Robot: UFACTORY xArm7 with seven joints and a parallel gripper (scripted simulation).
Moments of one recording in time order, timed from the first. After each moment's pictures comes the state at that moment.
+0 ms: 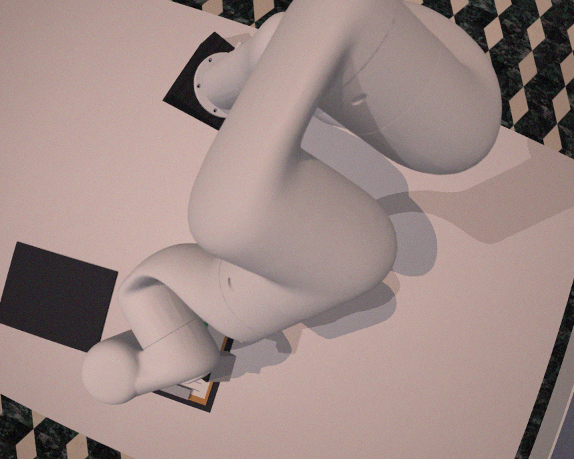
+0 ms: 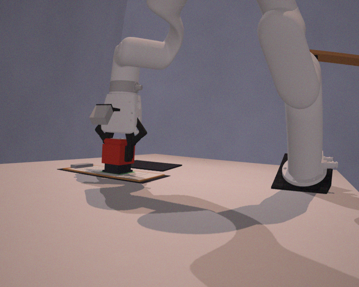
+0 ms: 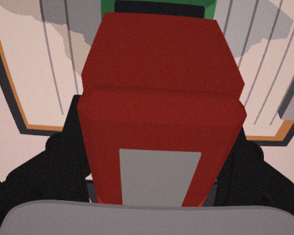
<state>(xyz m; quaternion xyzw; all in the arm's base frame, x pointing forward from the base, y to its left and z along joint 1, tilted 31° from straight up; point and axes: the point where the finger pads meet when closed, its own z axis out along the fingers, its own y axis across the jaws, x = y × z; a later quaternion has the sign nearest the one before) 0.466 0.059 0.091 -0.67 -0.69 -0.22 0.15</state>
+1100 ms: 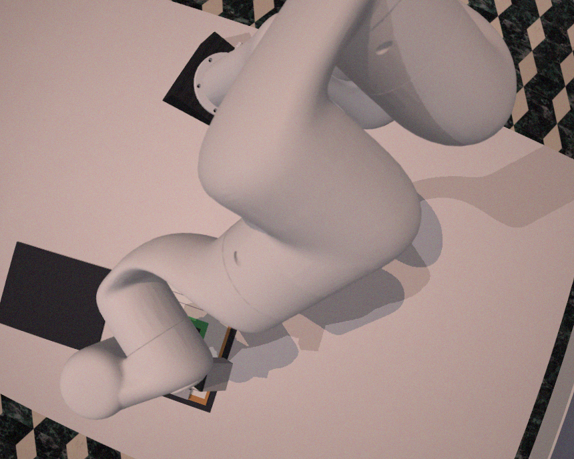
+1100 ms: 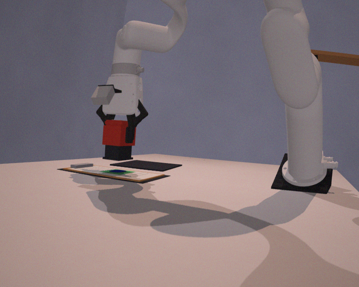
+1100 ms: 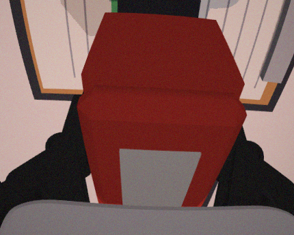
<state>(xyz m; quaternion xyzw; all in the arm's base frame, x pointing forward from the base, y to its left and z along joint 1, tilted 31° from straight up) 0.463 0.035 0.131 -0.67 -0.69 -0.22 0.15</state>
